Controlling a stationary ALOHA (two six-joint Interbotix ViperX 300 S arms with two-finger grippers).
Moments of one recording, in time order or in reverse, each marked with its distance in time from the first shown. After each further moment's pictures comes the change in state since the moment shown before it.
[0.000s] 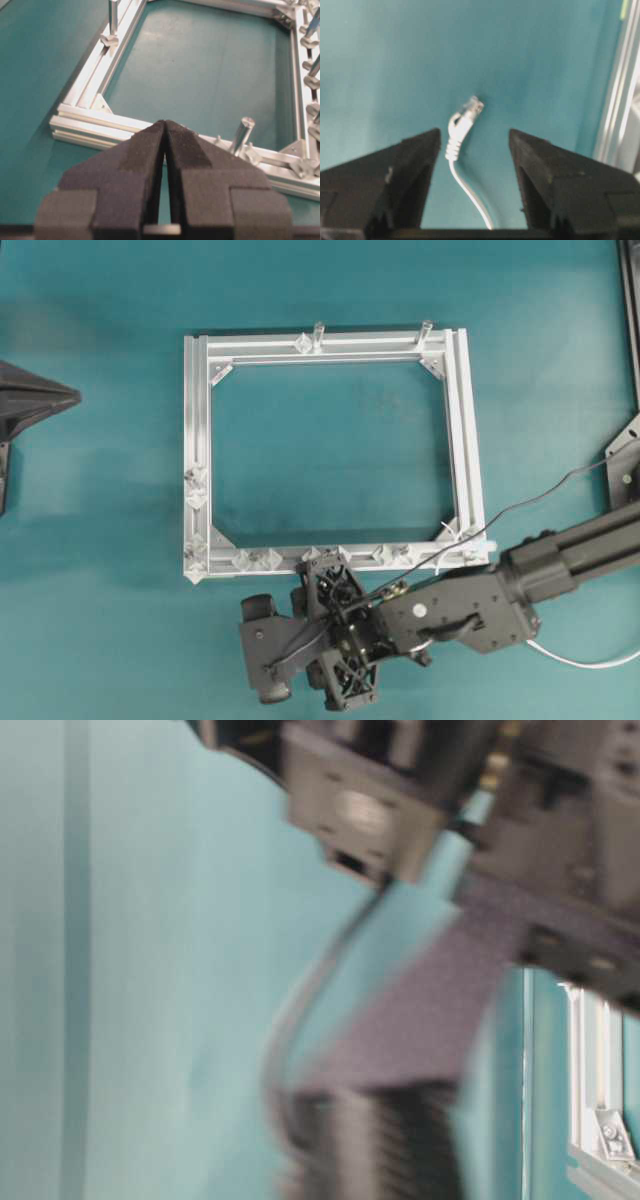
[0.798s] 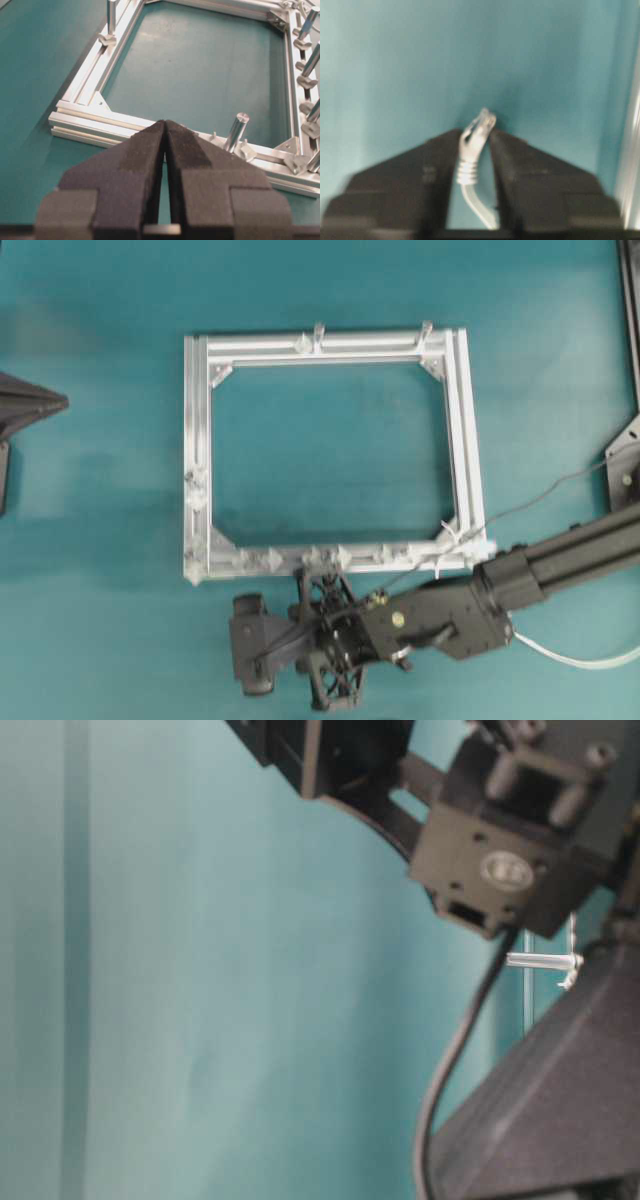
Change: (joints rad) left arm -0.002 -0.075 0.015 0.000 0.044 -0.008; right arm 0.005 0.072 -0.048 -0.002 -0.002 0.080
